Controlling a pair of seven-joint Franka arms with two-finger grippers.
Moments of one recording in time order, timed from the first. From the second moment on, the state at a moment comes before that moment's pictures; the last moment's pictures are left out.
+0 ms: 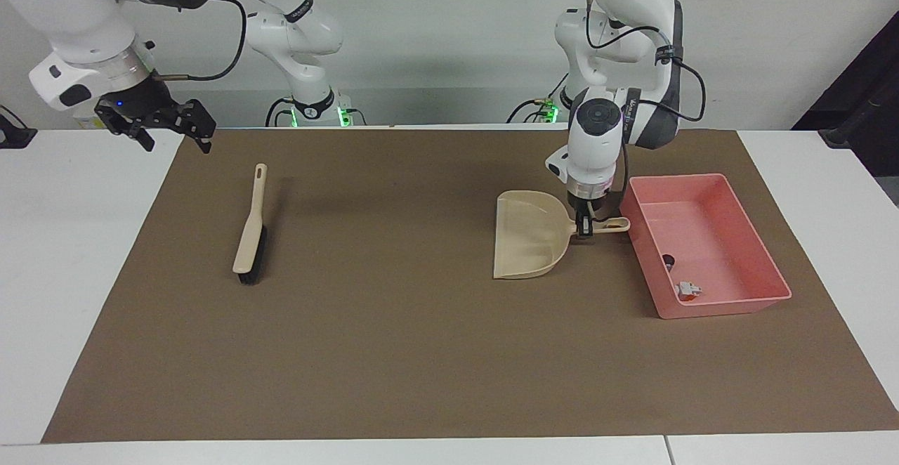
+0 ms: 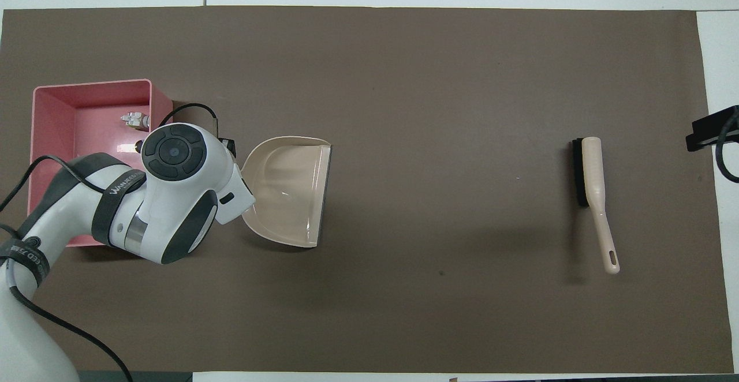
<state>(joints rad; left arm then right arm) -0.50 0.09 0.11 -2.15 0.20 2.21 1.29 -0.06 0.03 -0.04 -1.50 -0.05 1.44 -0.06</state>
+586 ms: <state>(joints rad) -0.50 0.09 0.11 -2.17 0.19 2.19 1.15 -0.06 0.03 -0.04 -1.50 -0.05 1.44 -0.06</state>
